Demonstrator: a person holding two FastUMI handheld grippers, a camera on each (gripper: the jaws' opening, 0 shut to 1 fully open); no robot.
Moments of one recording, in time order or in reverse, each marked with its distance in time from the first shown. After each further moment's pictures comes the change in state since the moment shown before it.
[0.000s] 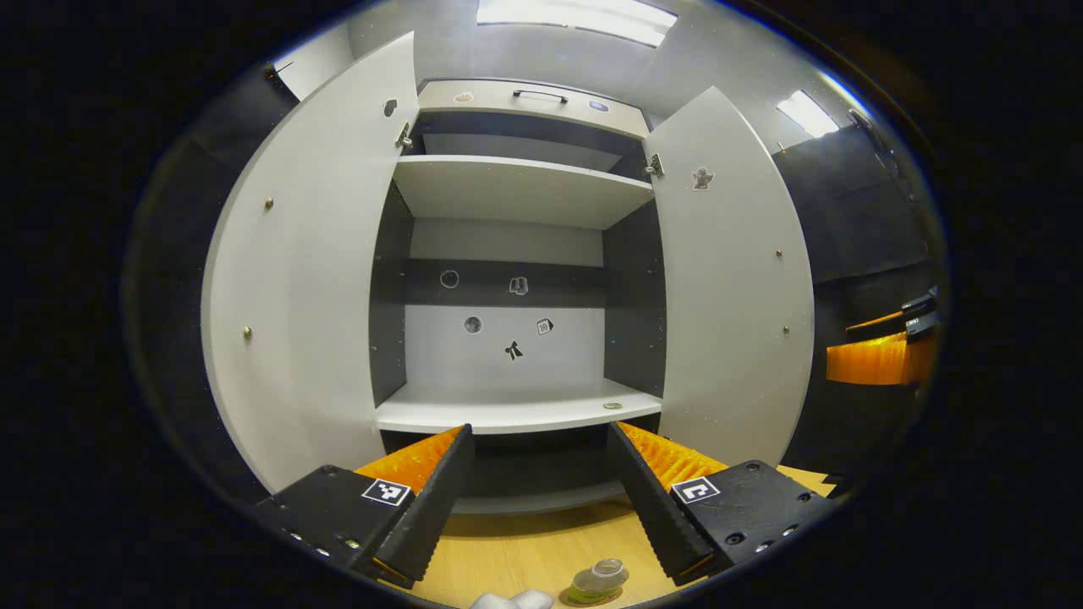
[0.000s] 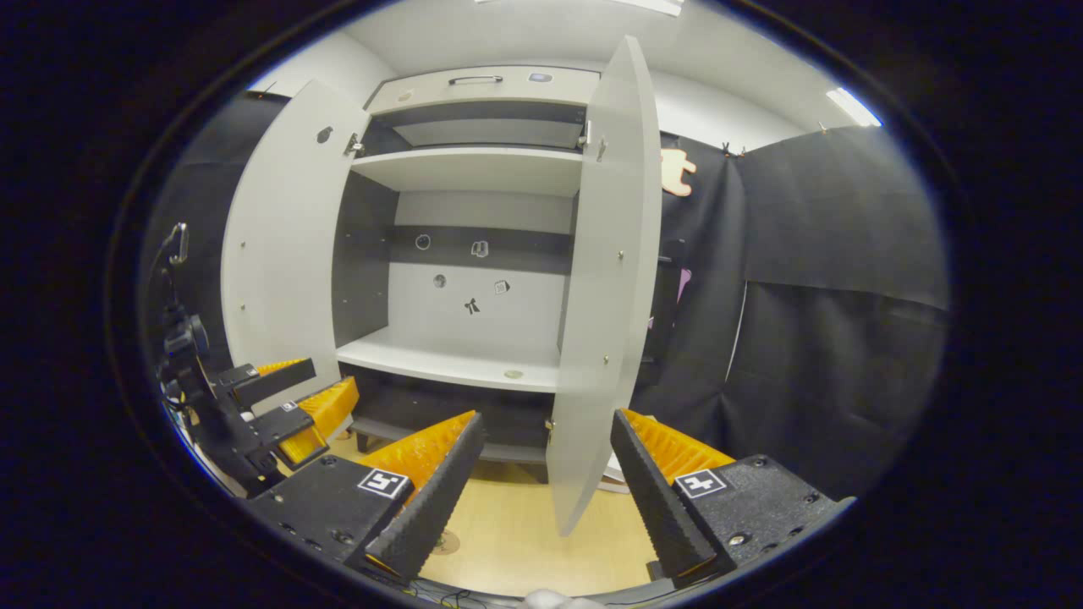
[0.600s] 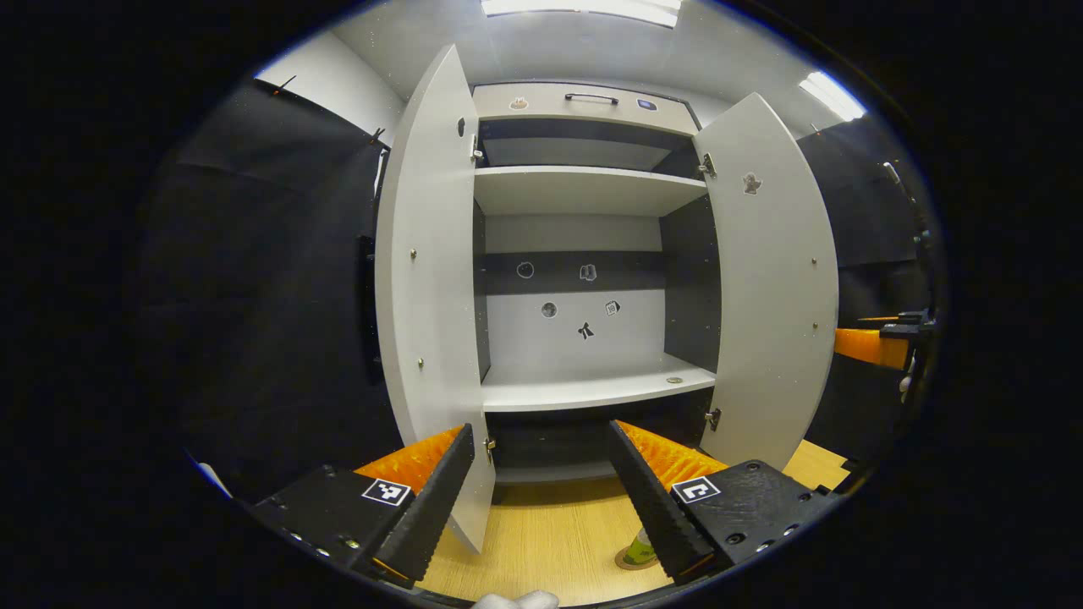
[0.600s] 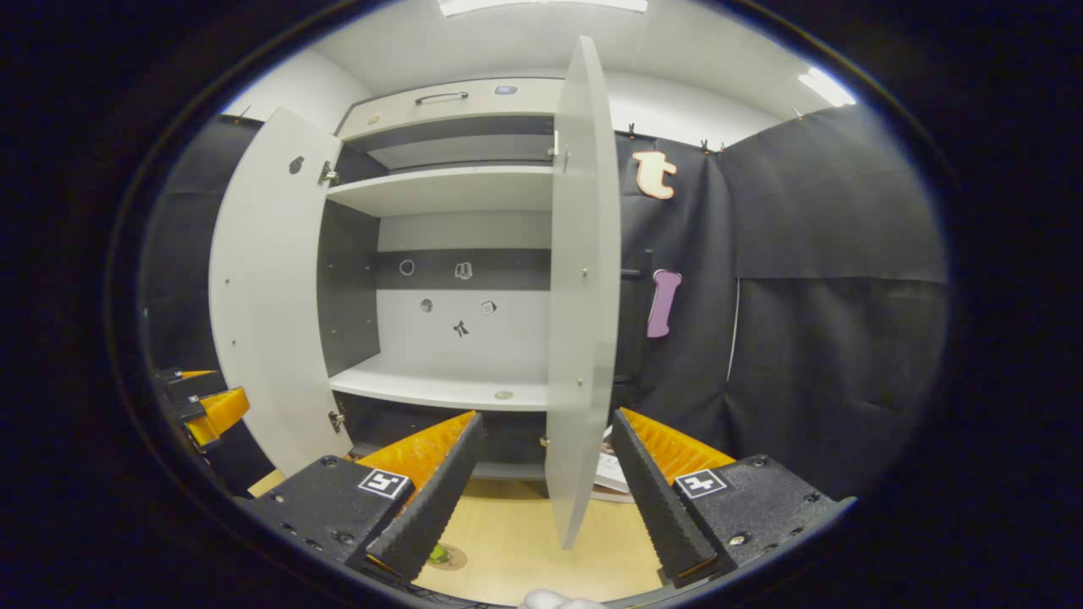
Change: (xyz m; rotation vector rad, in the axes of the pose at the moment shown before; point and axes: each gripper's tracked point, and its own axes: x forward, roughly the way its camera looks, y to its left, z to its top) left arm -0.090 0.062 0.014 0.023 0.128 0.182; right arm 0.010 -0.039 0.019 0.070 -0.048 -0.027
